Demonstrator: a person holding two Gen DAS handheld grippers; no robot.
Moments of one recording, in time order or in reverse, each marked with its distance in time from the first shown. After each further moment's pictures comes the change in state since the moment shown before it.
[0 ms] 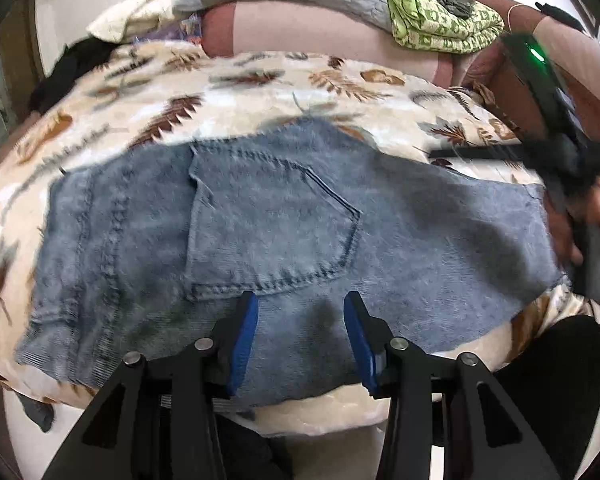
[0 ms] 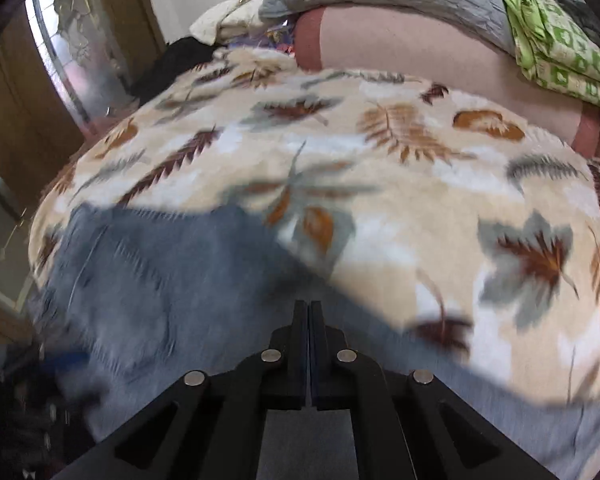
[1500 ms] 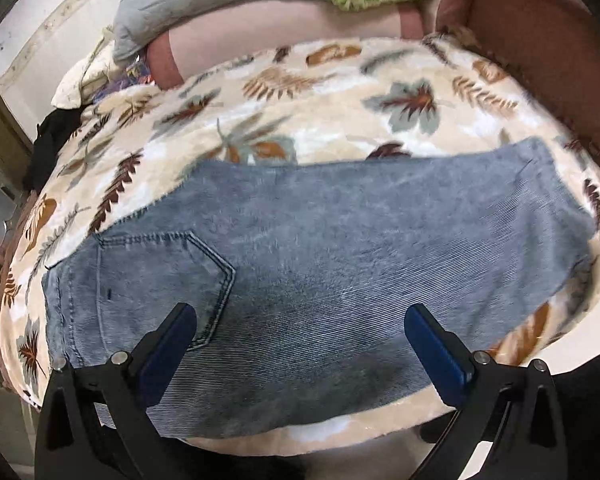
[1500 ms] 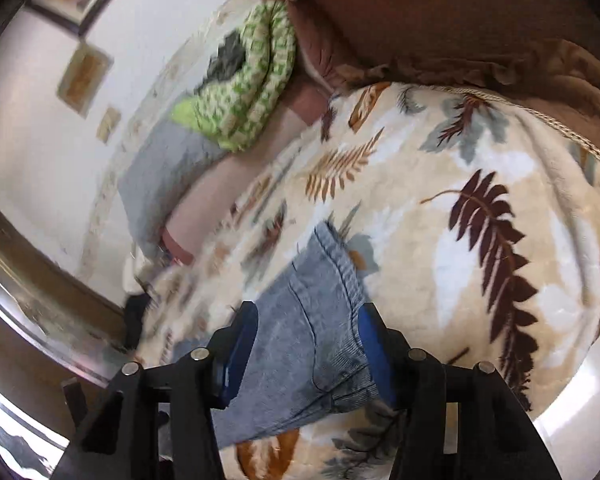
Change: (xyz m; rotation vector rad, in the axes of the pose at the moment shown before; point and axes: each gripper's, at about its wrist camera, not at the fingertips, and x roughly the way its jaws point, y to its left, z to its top) left arm 0.028 -0.129 0.039 0.207 0.093 0.163; right arm -0.187 -0.200 -0.238 0.837 -0.515 0.049
